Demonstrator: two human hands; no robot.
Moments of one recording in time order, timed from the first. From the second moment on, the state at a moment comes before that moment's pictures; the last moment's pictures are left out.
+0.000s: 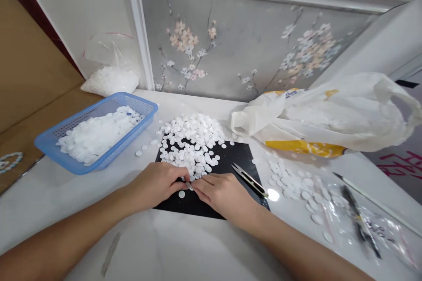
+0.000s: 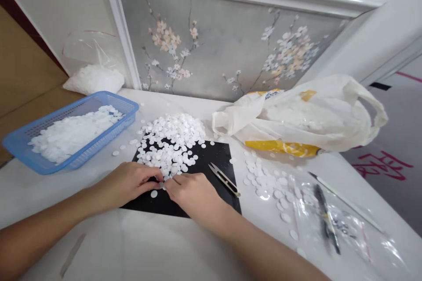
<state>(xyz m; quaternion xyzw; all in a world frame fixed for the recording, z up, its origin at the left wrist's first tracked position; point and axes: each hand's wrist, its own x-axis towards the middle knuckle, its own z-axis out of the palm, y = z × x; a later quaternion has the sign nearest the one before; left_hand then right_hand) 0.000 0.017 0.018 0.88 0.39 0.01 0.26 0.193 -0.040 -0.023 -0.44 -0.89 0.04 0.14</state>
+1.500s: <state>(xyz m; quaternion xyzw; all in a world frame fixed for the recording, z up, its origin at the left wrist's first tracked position) -0.002 0.020 0.012 0.82 0.45 0.09 0.33 0.196 -0.043 -0.004 -0.48 -0.80 0.30 0.20</state>
